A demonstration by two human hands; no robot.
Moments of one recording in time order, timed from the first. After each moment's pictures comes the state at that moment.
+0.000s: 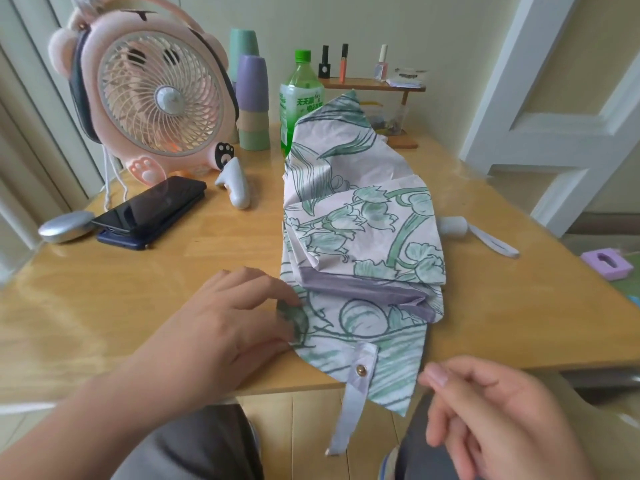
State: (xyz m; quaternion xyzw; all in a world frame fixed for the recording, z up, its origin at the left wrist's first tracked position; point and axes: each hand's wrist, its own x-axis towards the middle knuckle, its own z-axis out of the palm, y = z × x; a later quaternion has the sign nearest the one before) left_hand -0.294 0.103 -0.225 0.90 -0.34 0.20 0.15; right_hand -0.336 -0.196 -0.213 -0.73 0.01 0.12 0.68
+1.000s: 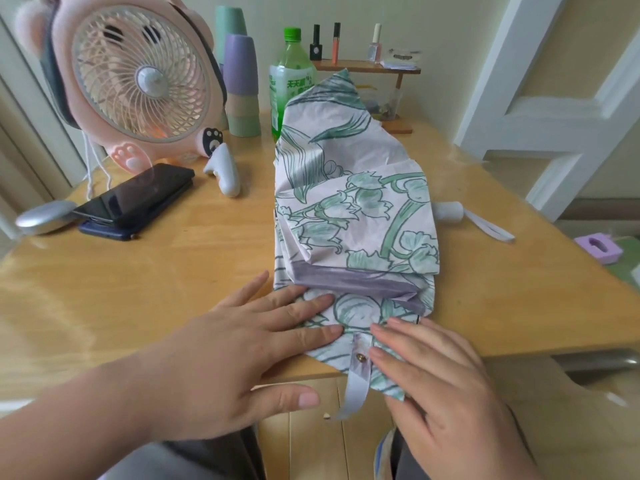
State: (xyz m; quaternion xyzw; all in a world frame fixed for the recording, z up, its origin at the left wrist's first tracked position) left_hand -0.300 0.086 -0.230 0.92 -0.37 0.03 0.07; right_hand -0.306 -0.198 -0.285 -0.85 -0.35 -0.30 0.25
